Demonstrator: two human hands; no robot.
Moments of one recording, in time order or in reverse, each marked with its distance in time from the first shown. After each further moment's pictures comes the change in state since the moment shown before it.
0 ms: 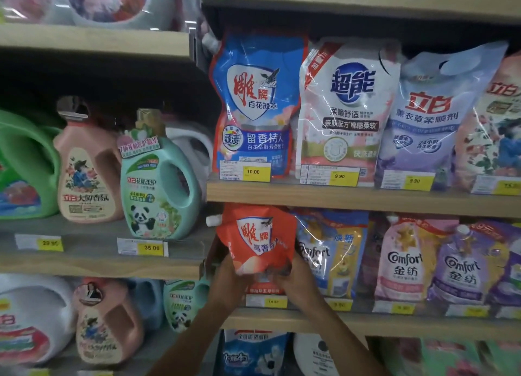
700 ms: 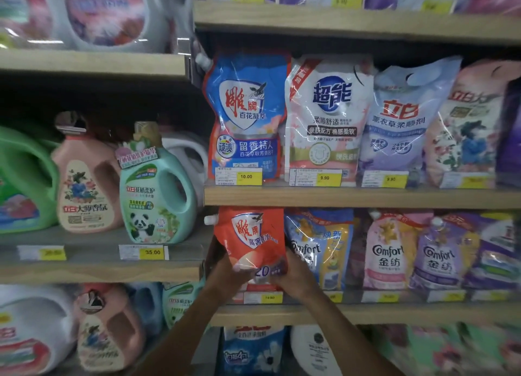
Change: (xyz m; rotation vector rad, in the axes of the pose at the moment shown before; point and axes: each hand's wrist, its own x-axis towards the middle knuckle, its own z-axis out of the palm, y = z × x) left_hand 0.012 0.005 -0.016 0.088 -0.238 -0.127; right_hand -0.009 -0.019 -0.015 -0.246 -0.087 0.151
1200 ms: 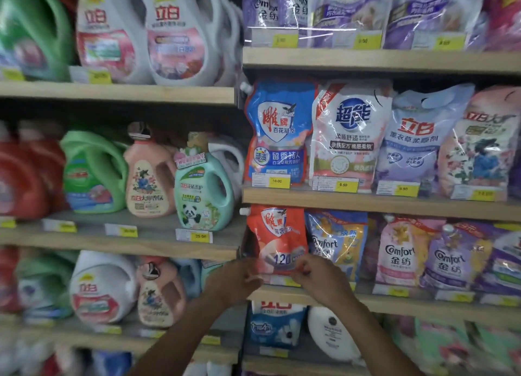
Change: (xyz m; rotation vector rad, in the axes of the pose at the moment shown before) left_hand -0.130 0.087 -0.043 0.802 -0.006 -0.006; right_hand -0.097 -0.067 -0.042 -0.417 -0.026 -0.076
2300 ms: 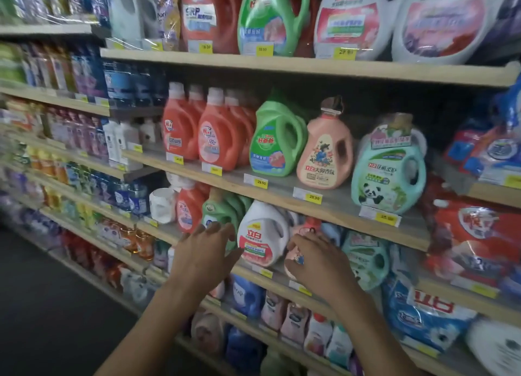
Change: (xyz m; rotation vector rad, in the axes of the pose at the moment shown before) left_hand -0.292 -0.288 -0.230 0.443 0.416 -0.335; right_hand -0.087 -0.403 0.176 -0.167 -0.068 -0.479
